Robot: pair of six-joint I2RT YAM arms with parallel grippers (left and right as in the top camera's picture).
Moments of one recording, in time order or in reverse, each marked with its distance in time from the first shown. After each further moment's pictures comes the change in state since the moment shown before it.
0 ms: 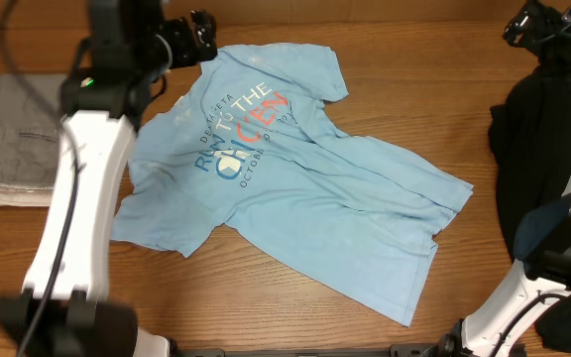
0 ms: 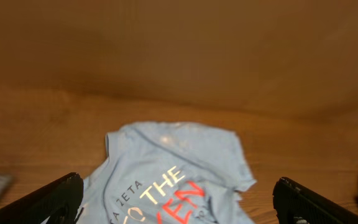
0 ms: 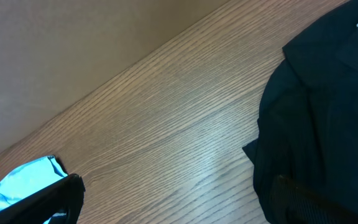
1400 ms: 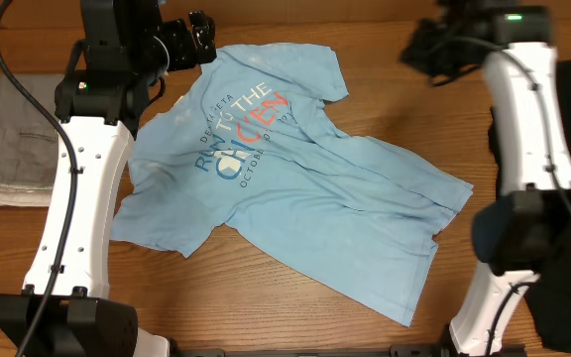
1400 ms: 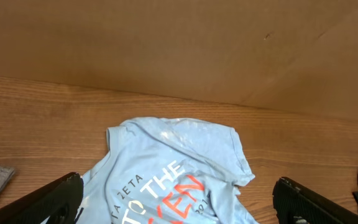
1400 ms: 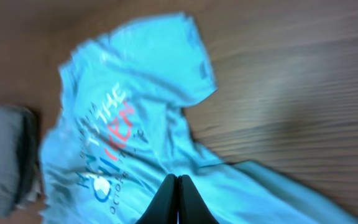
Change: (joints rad) left arm 0.000 -0.003 0.001 -0.023 0.000 0.000; right arm 0.371 0.047 0.000 -0.137 -0.231 0.038
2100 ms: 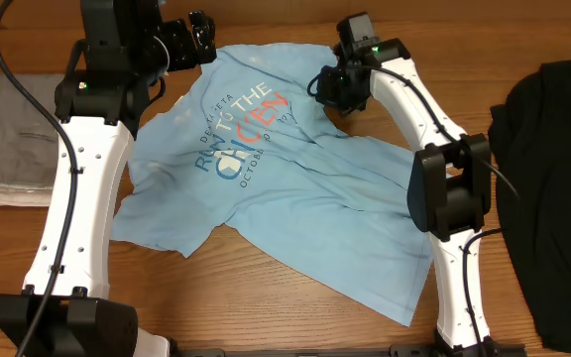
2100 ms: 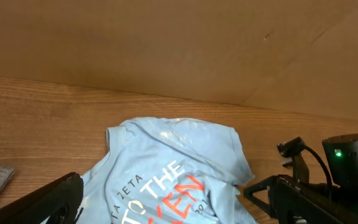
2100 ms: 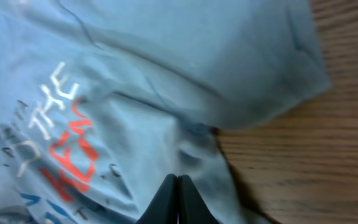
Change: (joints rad) left arm 0.000 0.000 0.000 0.000 0.000 0.000; right arm 0.227 0.343 -0.002 0.233 0.097 0.143
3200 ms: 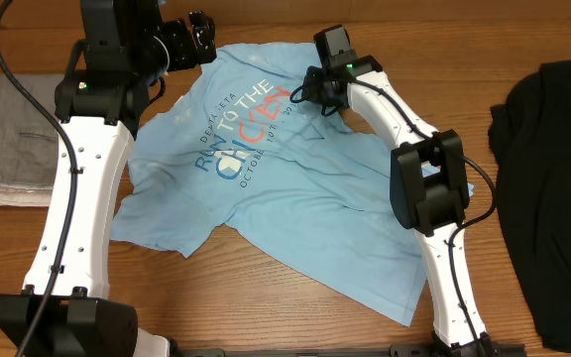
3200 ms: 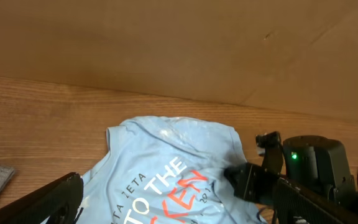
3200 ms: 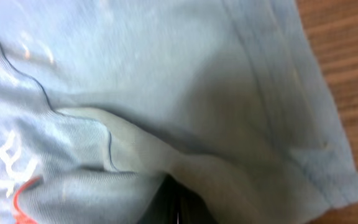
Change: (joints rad) left arm 0.000 0.000 0.000 0.000 0.000 0.000; right arm 0.053 0.108 -0.001 0.263 0.234 0.075
